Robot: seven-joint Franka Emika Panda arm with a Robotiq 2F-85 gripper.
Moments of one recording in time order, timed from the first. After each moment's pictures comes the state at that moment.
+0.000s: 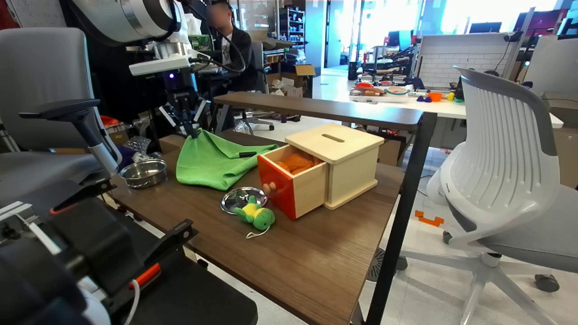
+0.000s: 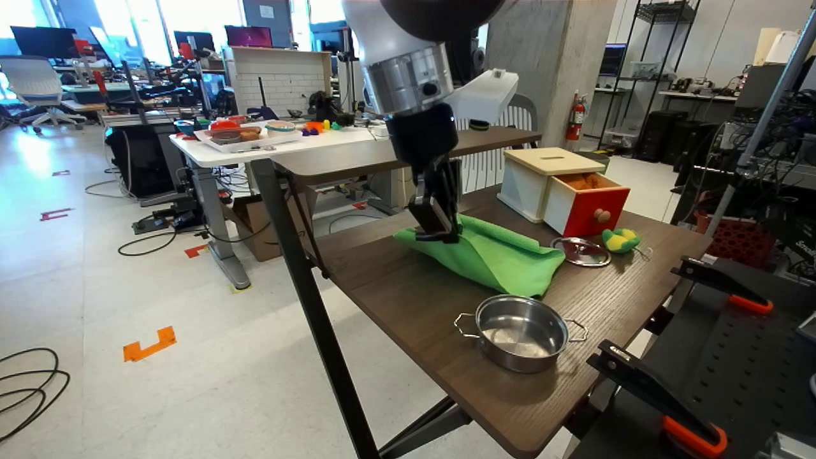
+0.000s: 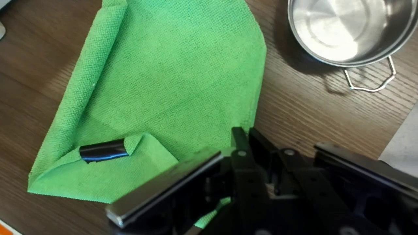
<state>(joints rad) 0.24 0.63 0.09 -1.80 -0.32 2.17 -0.02</state>
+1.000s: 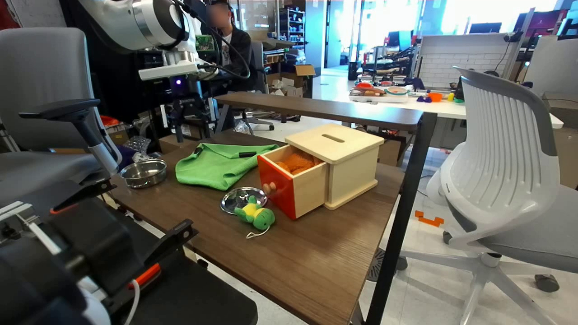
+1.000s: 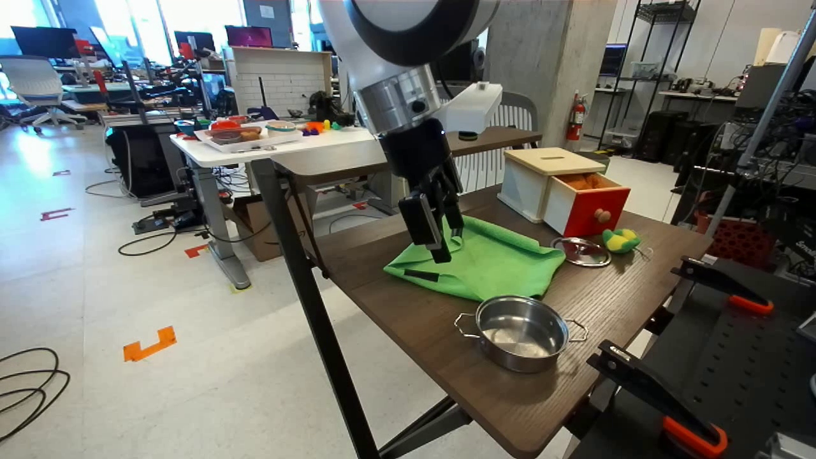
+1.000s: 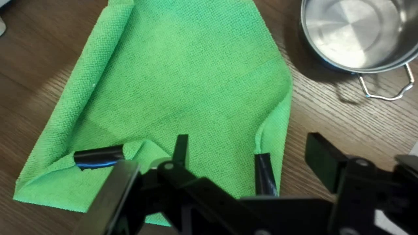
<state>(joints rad) 0.25 0.72 0.08 -1.69 -0.33 2.06 -0.06</state>
